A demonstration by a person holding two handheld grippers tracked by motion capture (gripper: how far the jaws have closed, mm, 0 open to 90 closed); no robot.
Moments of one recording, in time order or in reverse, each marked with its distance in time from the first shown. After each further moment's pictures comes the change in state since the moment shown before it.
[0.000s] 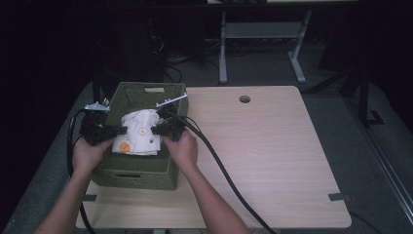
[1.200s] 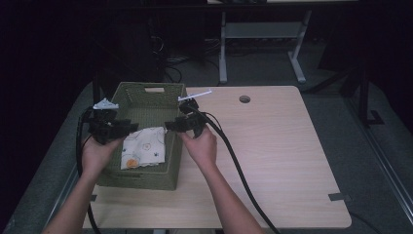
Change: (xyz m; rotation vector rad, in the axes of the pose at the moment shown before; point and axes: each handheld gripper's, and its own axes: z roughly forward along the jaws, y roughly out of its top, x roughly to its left) left arm -0.037 0.015 -0.003 -0.087 0.002 0.048; right arm -0.027 -0.008 -0.057 -0.077 -0.038 0.034
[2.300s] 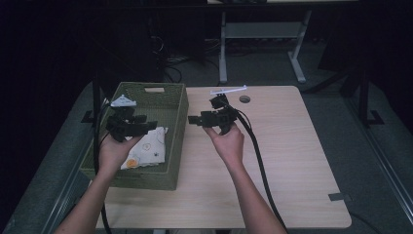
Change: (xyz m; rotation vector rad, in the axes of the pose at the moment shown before) left arm -0.044 0.023 0.012 -0.047 -0.066 0.036; right arm -0.044 -0.011 -0.064 -0.074 0.011 0.059
